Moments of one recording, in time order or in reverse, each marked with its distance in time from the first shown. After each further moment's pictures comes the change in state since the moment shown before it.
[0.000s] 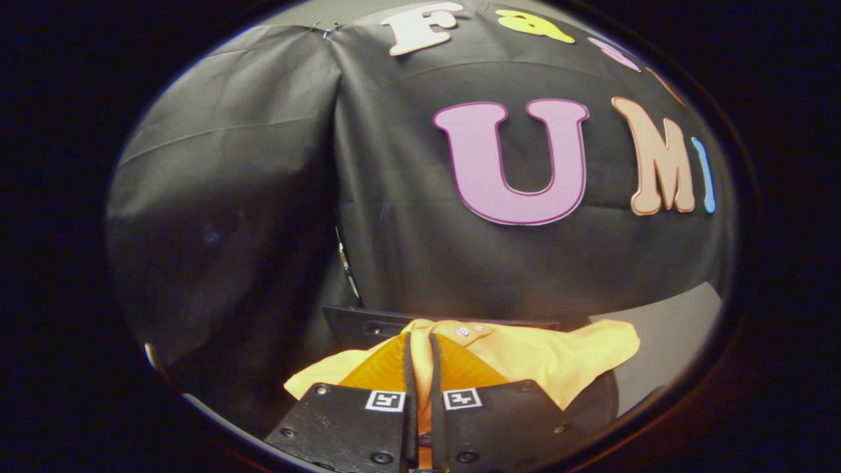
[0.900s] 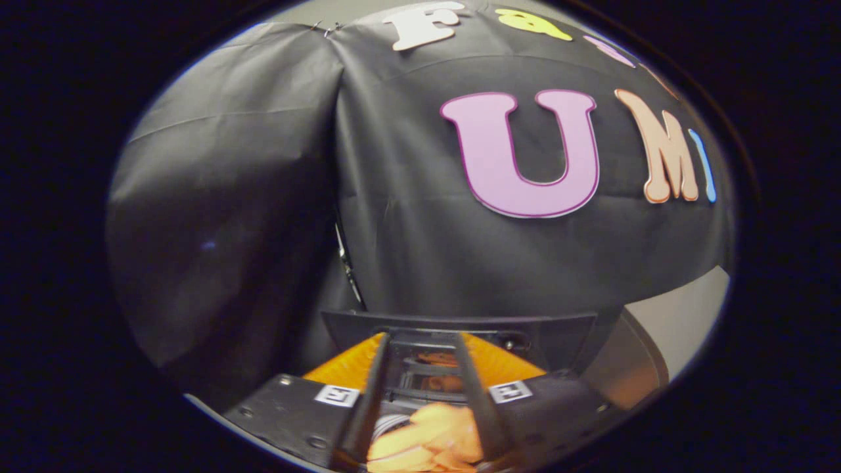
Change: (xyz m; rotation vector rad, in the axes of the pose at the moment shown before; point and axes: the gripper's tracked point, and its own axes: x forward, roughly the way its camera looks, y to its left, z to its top) arm 0.038 0.005 -0.008 0.015 -0.058 -0.047
